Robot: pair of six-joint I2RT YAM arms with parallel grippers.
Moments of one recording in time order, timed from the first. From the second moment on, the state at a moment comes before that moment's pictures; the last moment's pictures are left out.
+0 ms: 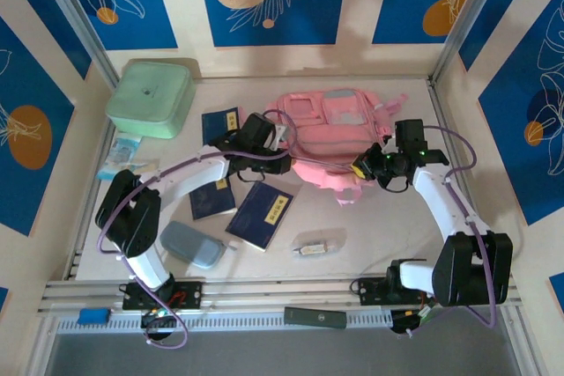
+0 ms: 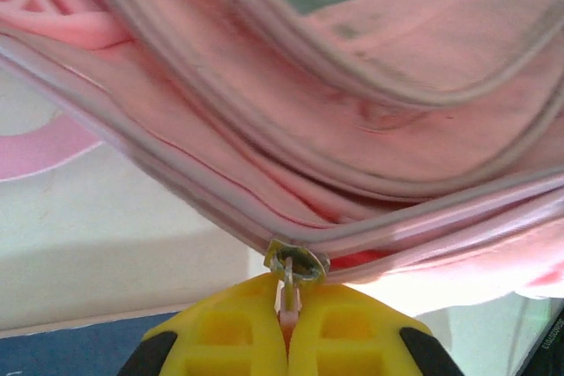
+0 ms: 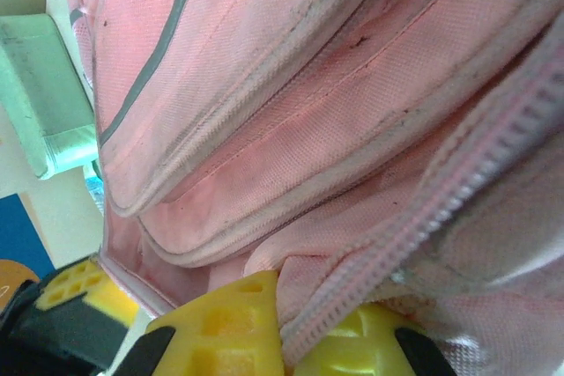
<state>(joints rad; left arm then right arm) -0.68 1.70 1.25 -0.40 0.30 -0.45 0.01 1.24 0.90 -0.71 -0.57 0.81</state>
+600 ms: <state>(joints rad) -0.53 1.93 1.38 -0.32 0.32 -0.47 0.04 1.22 0.90 -0.72 -0.56 0.76</state>
